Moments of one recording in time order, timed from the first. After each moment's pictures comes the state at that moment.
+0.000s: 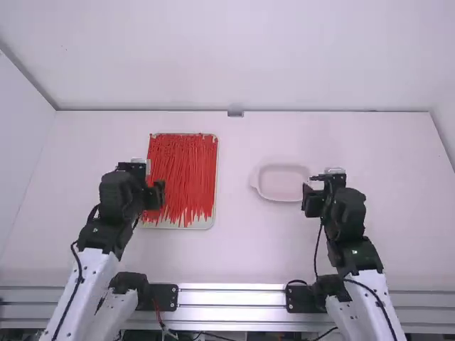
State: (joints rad) left arm -0.02 0.79 0.60 -0.44 0.08 -0.07; right arm 0.11 0.67 0.45 -0.30 -0.02 0.04
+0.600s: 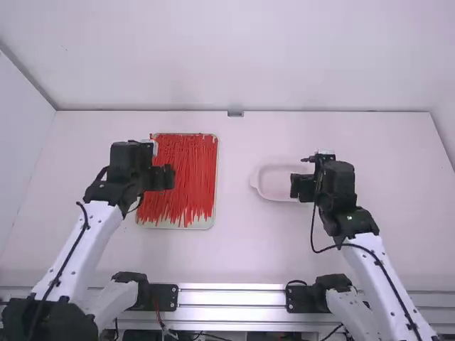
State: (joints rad) left arm -0.03 1.13 0.86 -0.58 0.11 -0.12; right arm 0.17 0.96 0.67 -0.39 -0.02 0.07
